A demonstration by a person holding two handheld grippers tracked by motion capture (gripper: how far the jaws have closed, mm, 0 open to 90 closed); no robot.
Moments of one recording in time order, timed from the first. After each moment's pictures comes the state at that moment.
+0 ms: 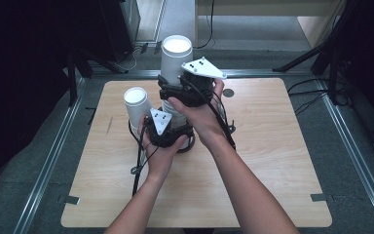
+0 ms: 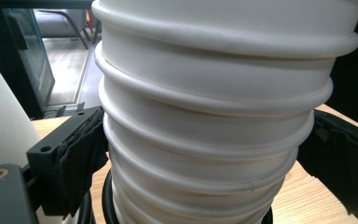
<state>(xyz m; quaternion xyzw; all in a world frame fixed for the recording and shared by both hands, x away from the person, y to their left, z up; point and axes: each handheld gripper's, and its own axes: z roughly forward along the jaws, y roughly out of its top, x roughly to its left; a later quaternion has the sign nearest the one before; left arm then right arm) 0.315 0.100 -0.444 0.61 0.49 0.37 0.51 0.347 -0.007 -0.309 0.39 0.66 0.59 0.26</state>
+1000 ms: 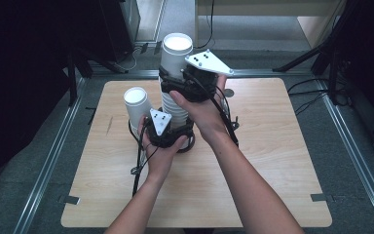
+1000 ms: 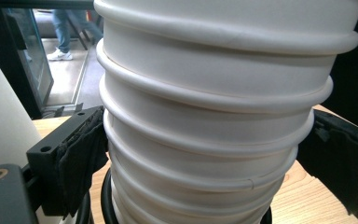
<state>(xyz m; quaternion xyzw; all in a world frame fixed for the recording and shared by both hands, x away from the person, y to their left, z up) 0.315 0.101 -0.445 0.60 0.49 0.36 0.51 0.341 -0.013 -0.287 0.38 0.64 0.61 0.28</state>
